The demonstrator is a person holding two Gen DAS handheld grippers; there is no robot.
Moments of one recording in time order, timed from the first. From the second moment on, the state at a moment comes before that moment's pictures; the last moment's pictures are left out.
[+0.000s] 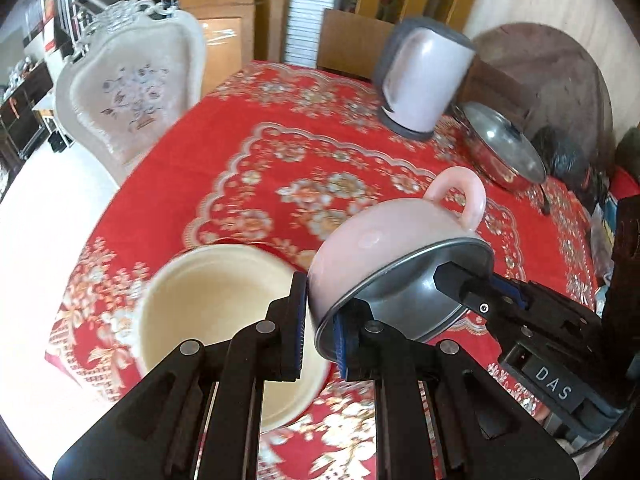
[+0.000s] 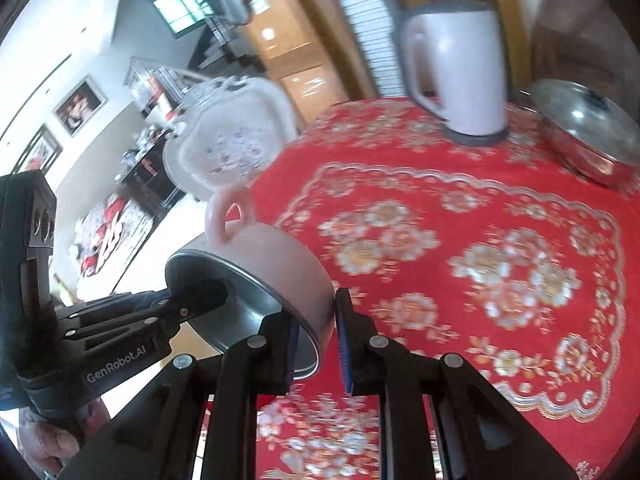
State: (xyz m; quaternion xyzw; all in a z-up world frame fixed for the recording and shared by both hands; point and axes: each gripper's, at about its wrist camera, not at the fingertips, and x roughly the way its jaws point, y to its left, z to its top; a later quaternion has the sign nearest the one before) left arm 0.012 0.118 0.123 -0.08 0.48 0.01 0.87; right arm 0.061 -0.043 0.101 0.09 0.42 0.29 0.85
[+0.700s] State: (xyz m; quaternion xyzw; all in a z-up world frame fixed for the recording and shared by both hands) left arm -0.020 0.212 0.068 -0.13 0.51 0.07 0.85; right arm 0.056 0.056 0.053 0.03 0.49 0.32 0.81
